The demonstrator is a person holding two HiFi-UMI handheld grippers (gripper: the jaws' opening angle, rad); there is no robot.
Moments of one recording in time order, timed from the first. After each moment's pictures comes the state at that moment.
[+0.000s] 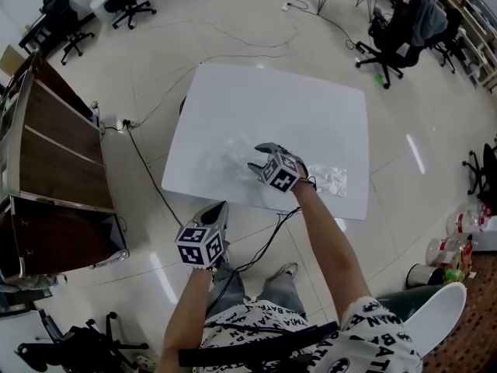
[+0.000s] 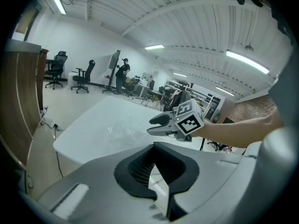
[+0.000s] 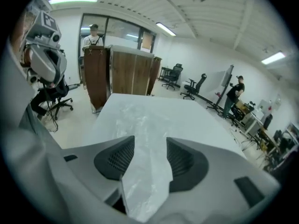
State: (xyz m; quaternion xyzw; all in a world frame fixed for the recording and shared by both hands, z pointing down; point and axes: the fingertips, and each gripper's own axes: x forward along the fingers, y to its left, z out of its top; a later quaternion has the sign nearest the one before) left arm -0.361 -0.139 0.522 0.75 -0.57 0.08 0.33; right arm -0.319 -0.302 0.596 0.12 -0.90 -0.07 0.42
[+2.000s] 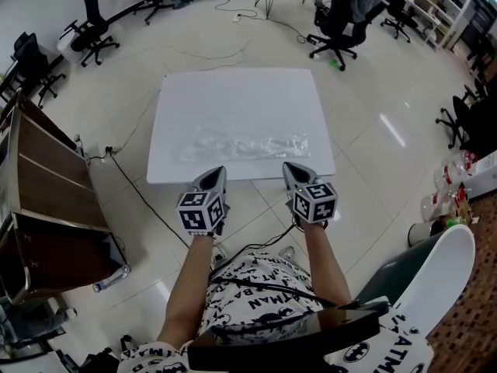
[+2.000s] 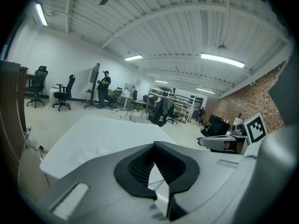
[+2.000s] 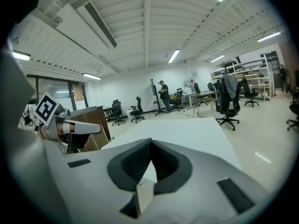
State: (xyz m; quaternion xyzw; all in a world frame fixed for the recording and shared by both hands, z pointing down) left arm -0.286 -0.132 0.443 0.82 -0.52 0.07 0.23; right arm -0.104 -0.142 0.443 0.48 -0.85 0.17 0.14
